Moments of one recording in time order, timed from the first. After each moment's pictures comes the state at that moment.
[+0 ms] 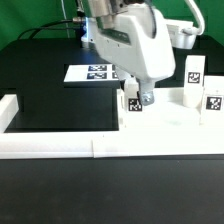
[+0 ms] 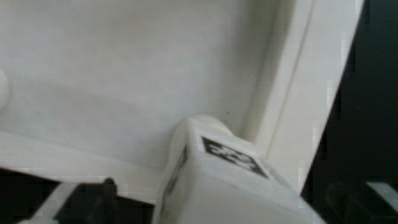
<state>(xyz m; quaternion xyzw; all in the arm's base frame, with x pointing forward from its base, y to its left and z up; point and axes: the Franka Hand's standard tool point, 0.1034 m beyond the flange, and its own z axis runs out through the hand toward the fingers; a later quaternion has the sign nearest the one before) 0.621 0.005 0.070 -0.83 0.54 0.02 0.10</state>
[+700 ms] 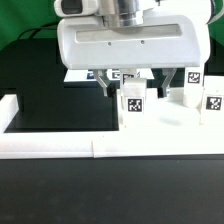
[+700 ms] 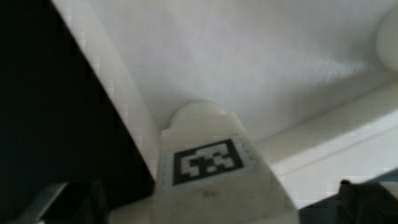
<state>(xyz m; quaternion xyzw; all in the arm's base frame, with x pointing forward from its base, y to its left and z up) 0.620 0.007 0.069 -0.99 0.14 -0.01 0.05</state>
